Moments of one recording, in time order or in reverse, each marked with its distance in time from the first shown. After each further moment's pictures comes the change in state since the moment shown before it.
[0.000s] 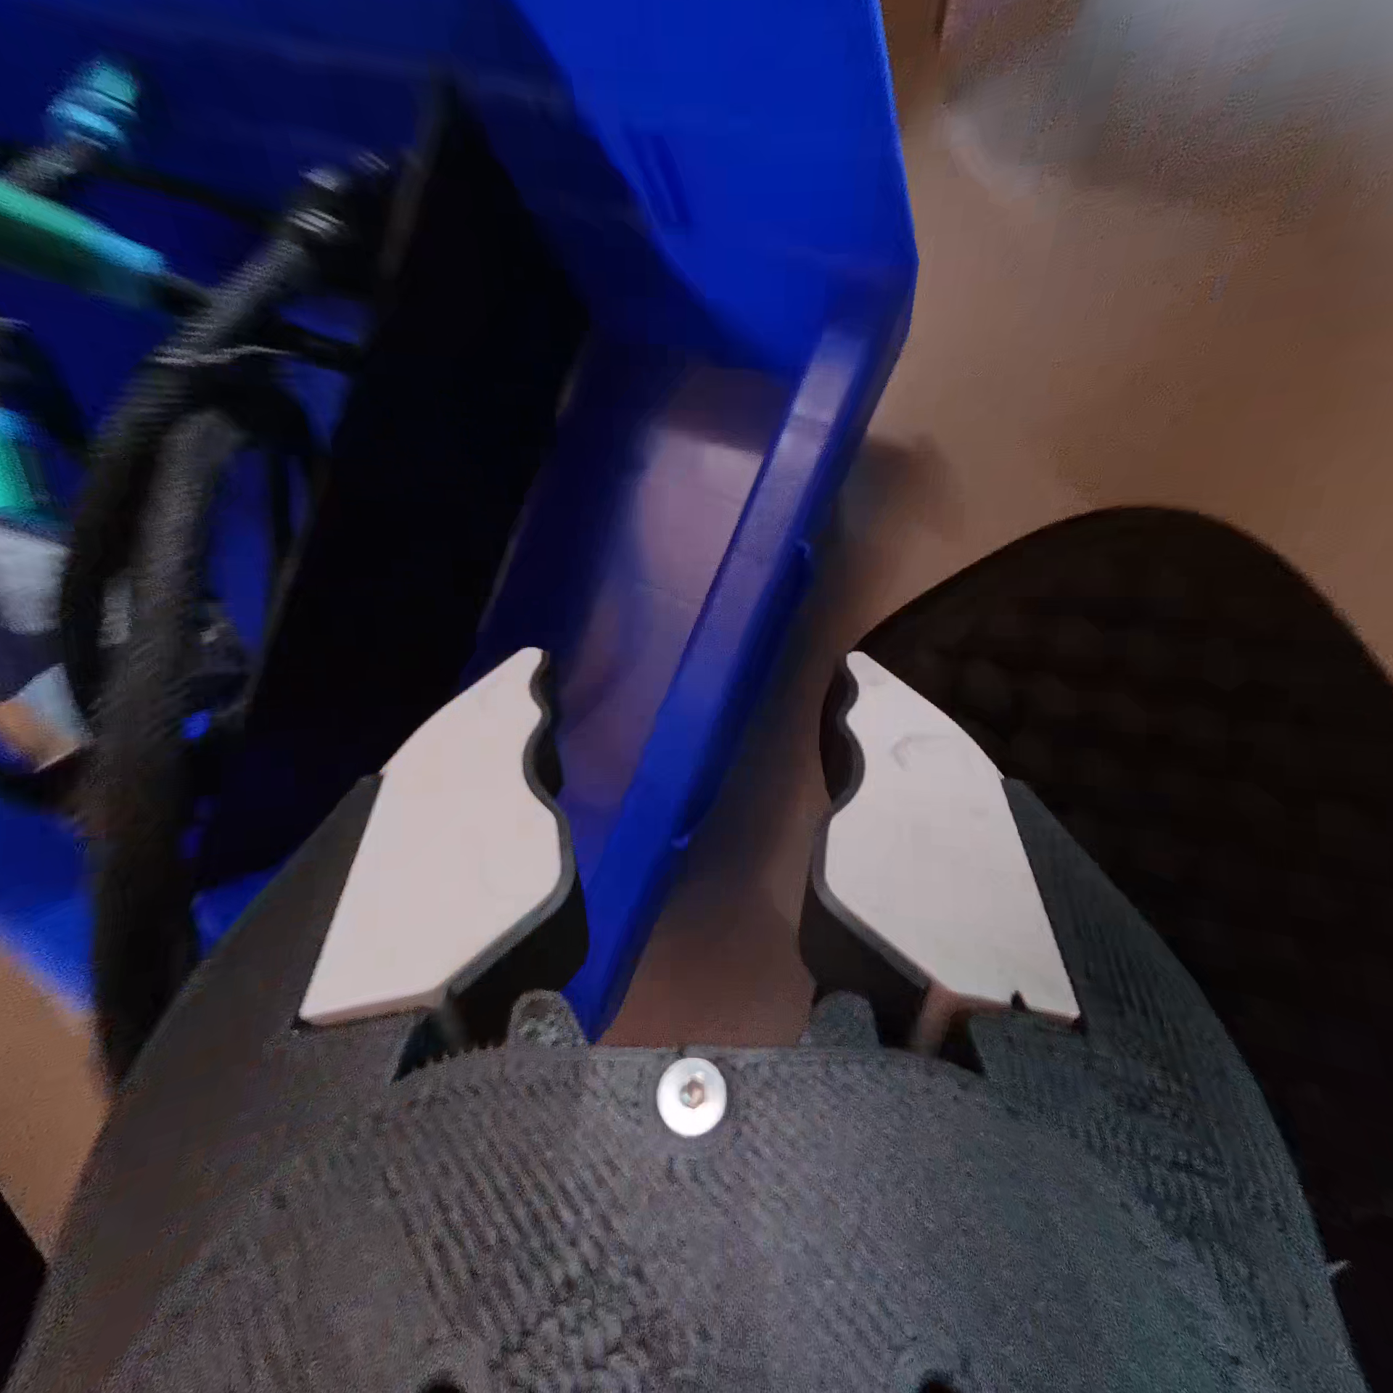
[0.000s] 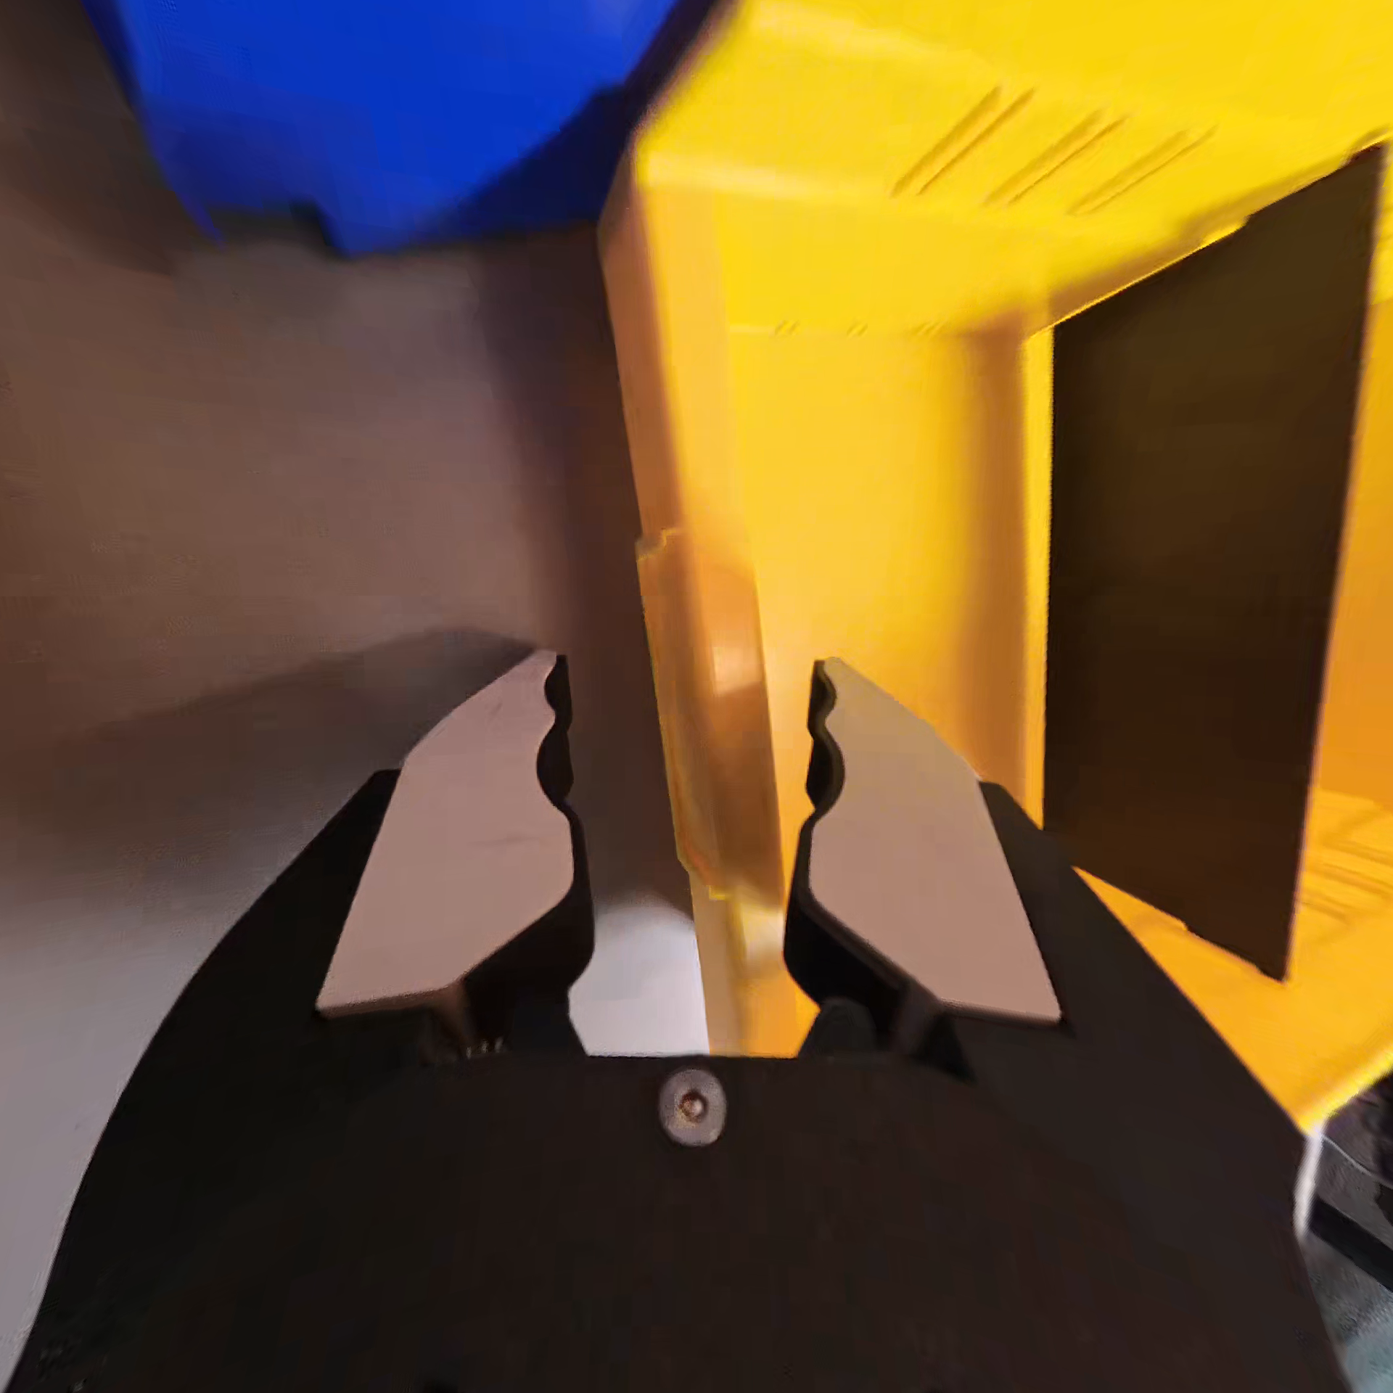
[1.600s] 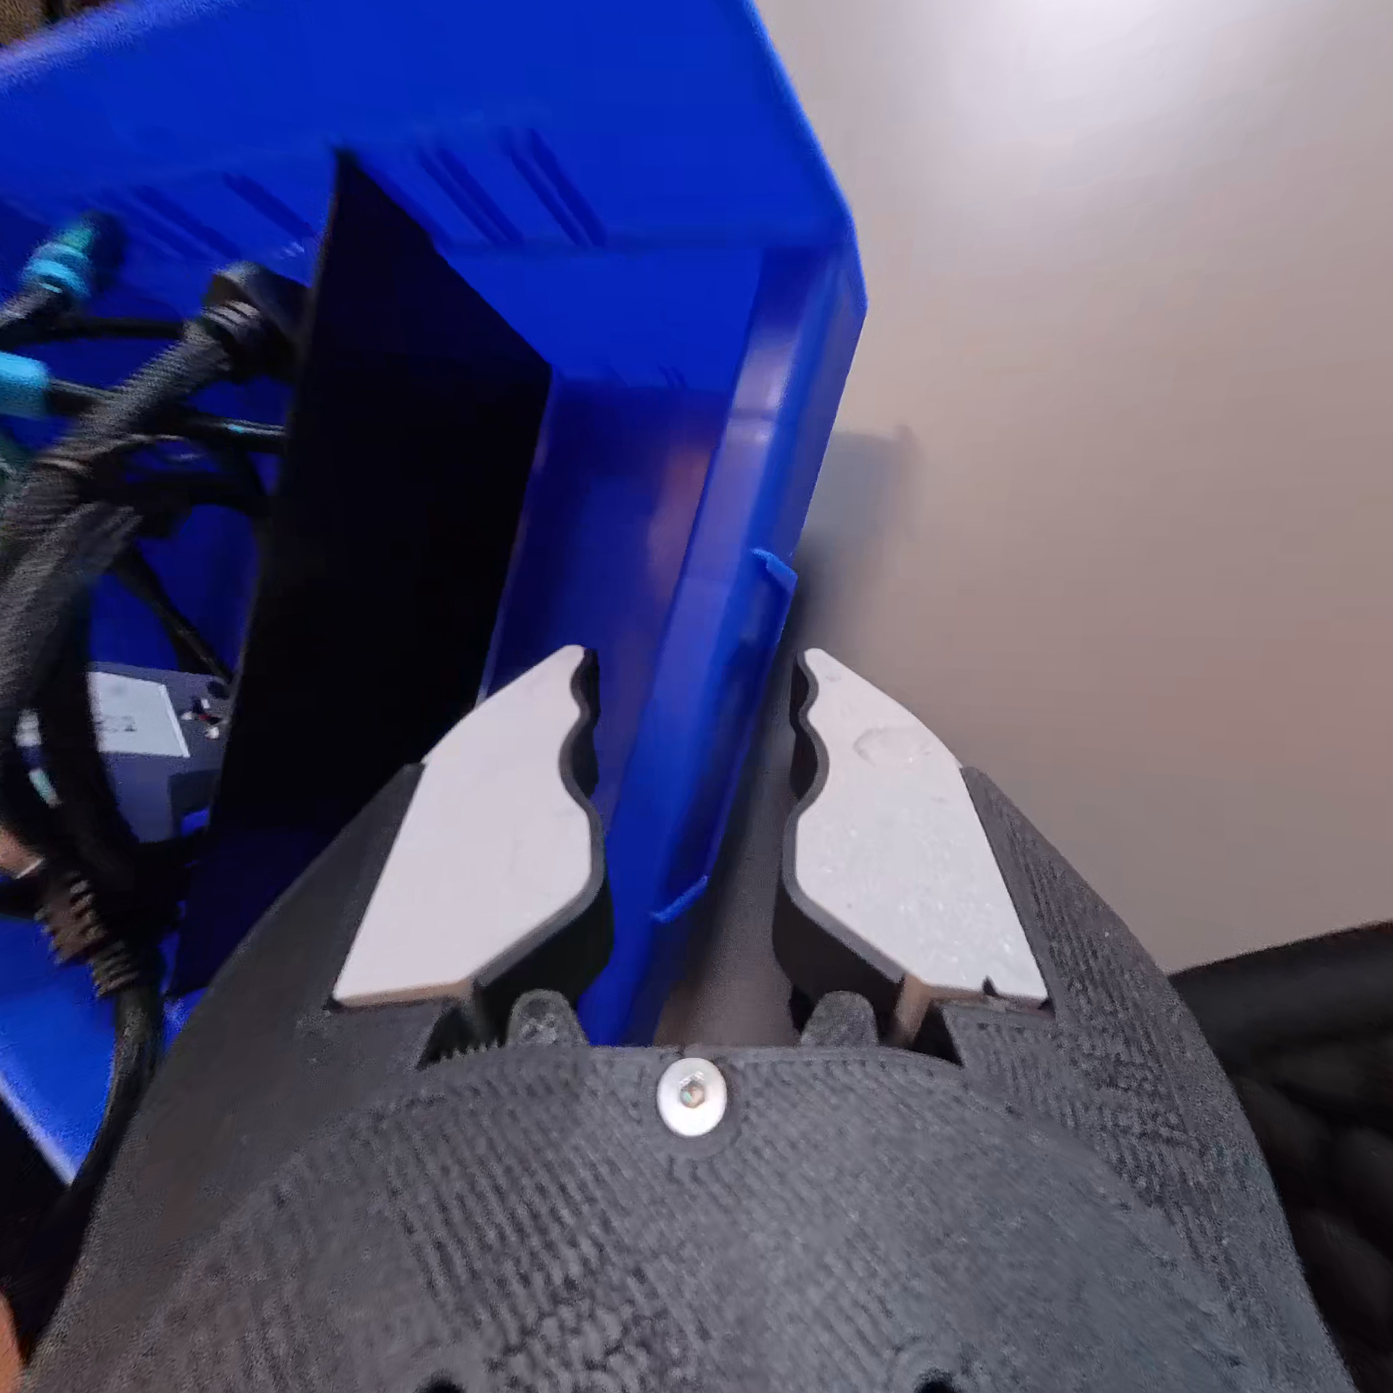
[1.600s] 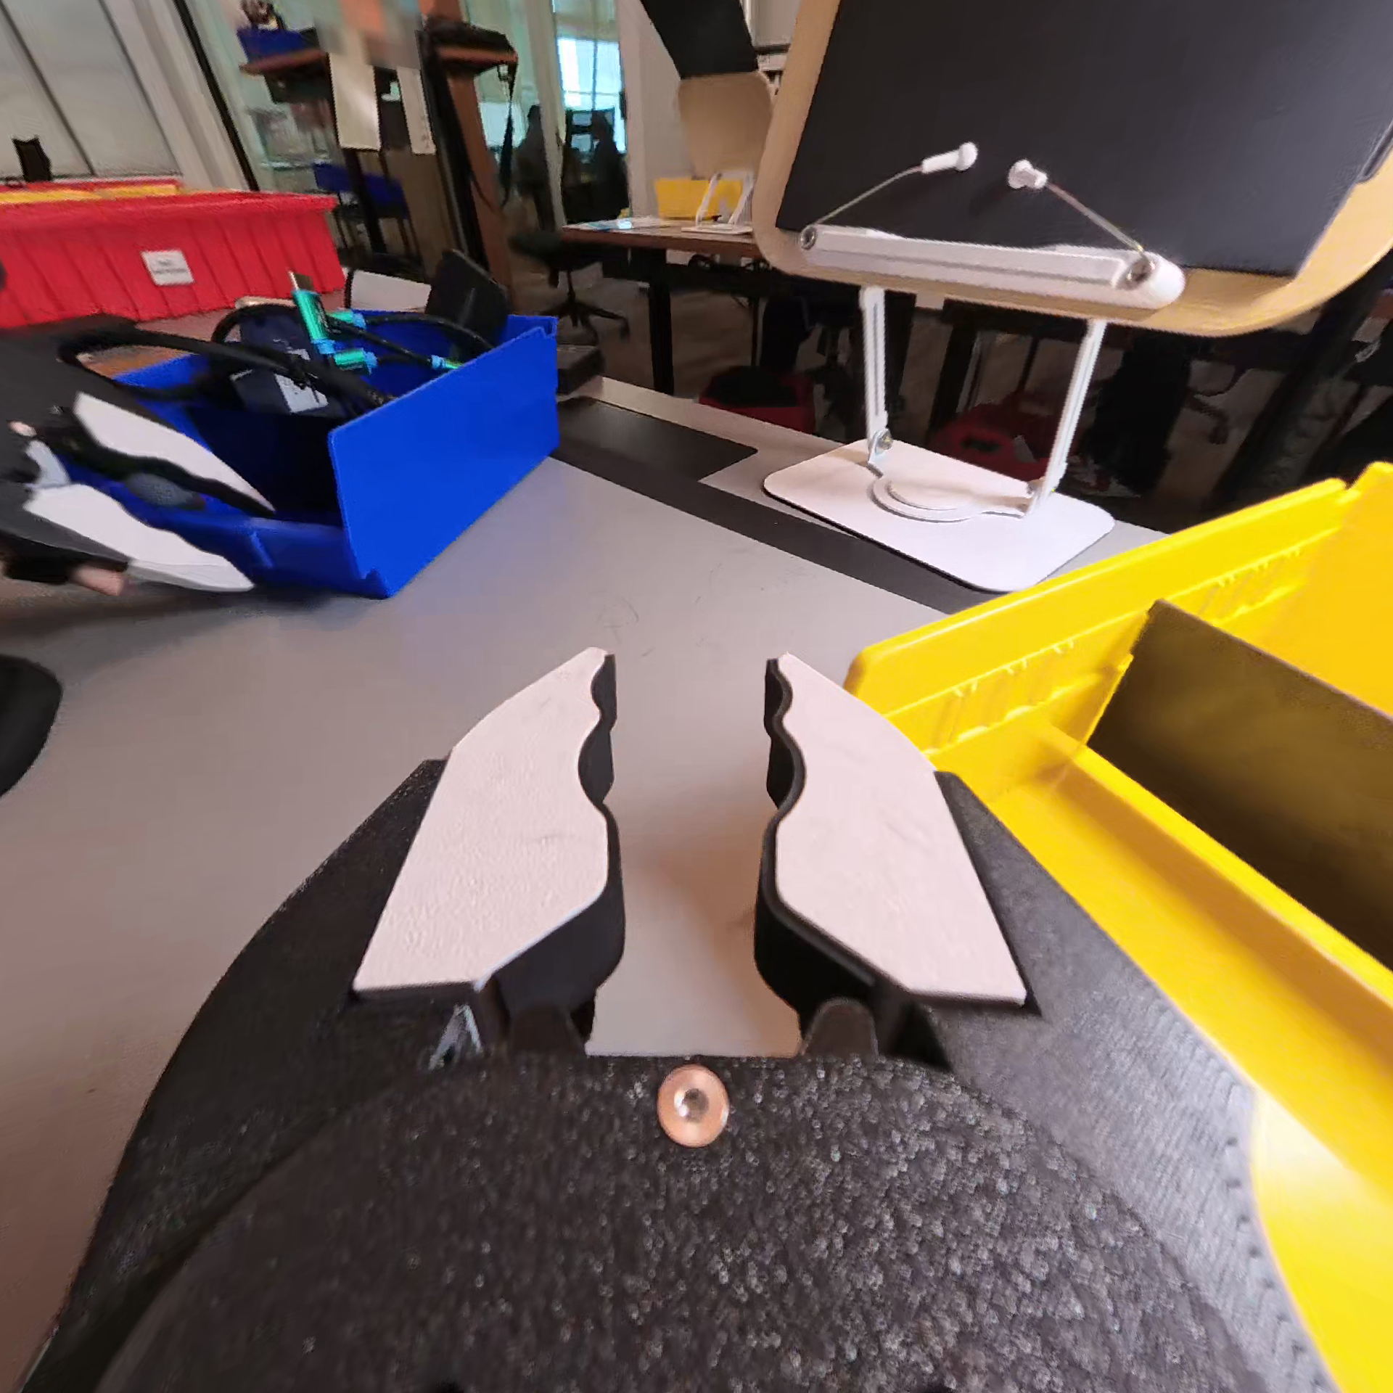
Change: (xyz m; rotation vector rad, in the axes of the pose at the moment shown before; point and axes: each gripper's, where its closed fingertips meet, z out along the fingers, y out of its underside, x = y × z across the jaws) left arm -0.055 -0.038 0.066 0.020 -0.191 -0.002; right arm 0.062 0.137 -0.140 0.807 0.380 0.794
